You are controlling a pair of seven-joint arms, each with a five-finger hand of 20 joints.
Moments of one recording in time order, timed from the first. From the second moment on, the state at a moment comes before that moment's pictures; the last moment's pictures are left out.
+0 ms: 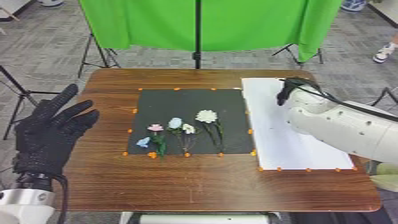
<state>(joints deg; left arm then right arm) 141.5 -52.7 -106.2 -139.3 28.5 15.6 18.7 -23.9 -42.7 -1.9 -78.6 -95.5 -2.4 50.2</state>
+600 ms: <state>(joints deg) 140.0 -52.7 -106.3 -138.9 28.6 14.8 17.1 -21.7 -40.6 -16.5 -78.3 -104.4 18.3 51.9</state>
